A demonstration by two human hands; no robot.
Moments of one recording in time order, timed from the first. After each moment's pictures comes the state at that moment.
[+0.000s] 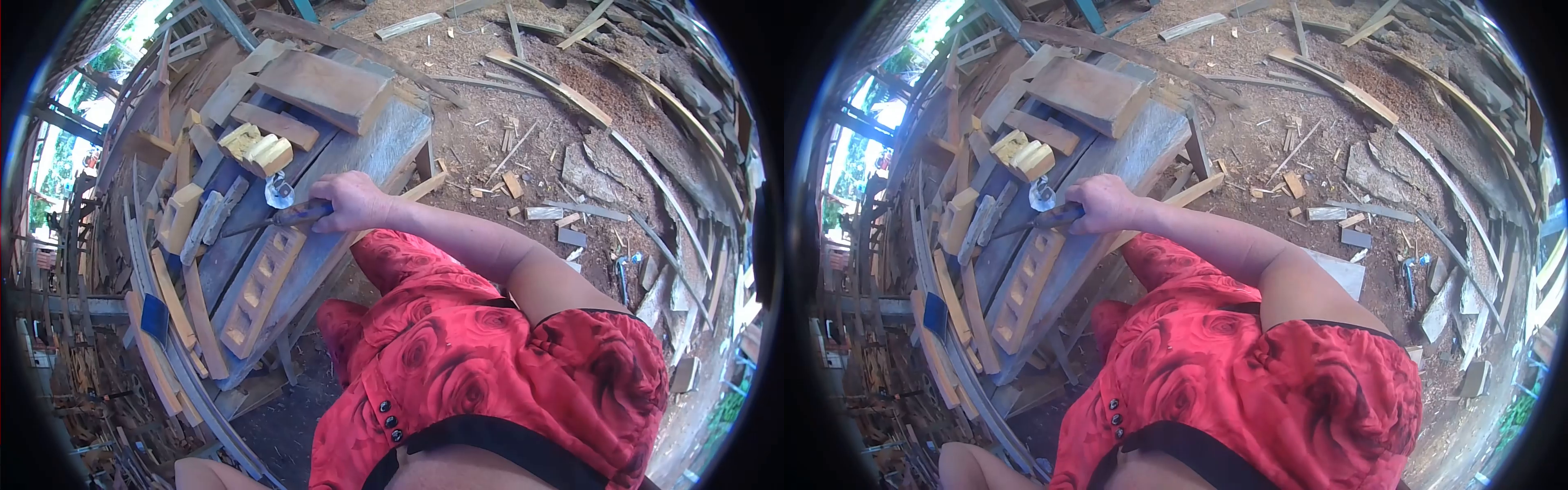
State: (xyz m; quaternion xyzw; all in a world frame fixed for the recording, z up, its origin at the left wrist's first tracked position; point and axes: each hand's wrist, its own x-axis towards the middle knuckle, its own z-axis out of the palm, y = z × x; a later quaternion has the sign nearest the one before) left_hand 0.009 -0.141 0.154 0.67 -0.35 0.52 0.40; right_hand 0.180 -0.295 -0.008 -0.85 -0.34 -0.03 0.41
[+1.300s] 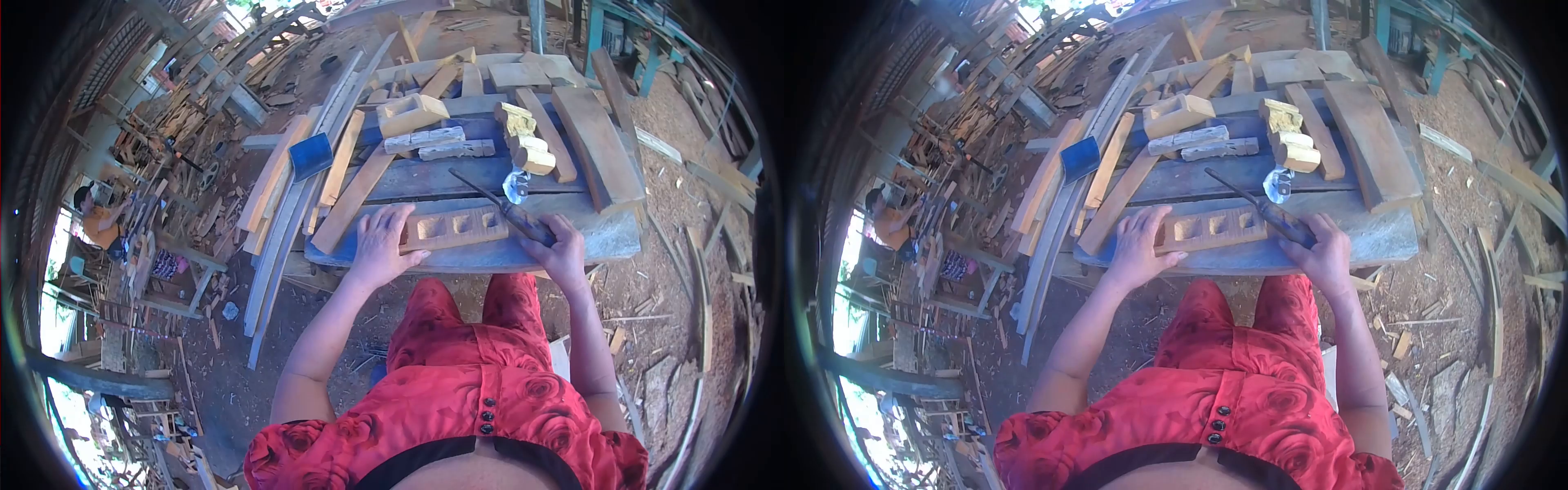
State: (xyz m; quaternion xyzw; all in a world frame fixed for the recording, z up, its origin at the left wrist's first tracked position) left_hand -0.006 -0.023 0.025 0.97 0.08 0.19 0.11; right_hand 0.175 -0.292 0.001 -0.80 -0.34 -0.04 0.48
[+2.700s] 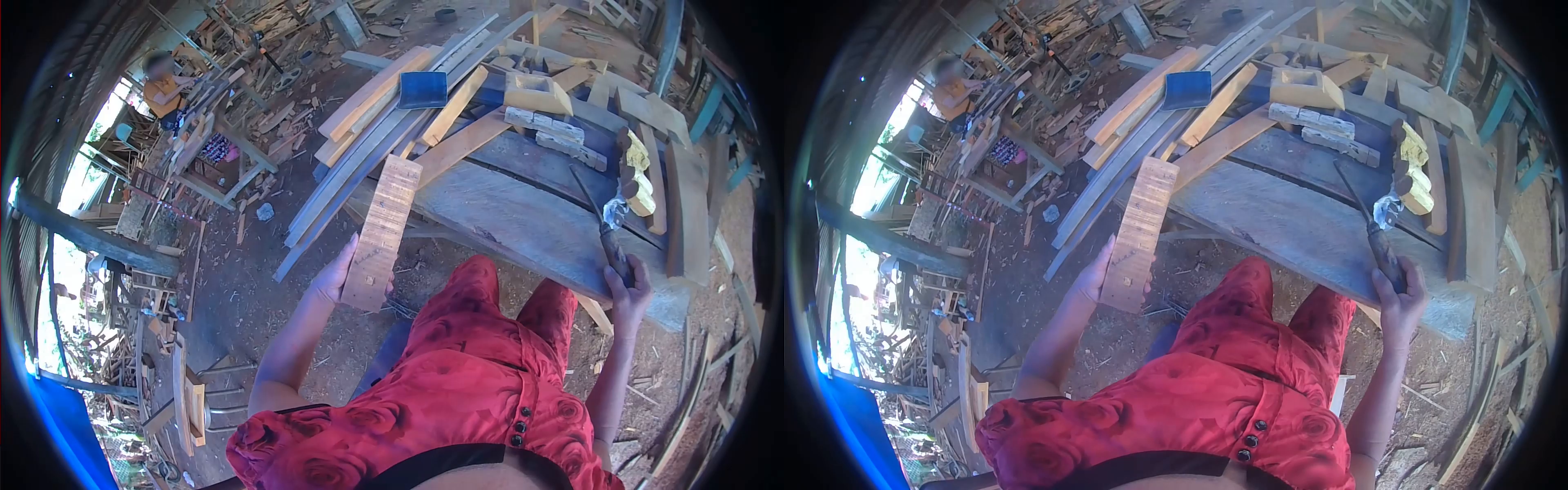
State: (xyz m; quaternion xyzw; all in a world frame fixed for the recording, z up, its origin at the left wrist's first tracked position) left_hand -0.225 0.003 -0.001 0.35 0.33 0.07 0.87; right_hand 0.175 -0.292 -0.007 -0.78 -0.29 0.05 0.55
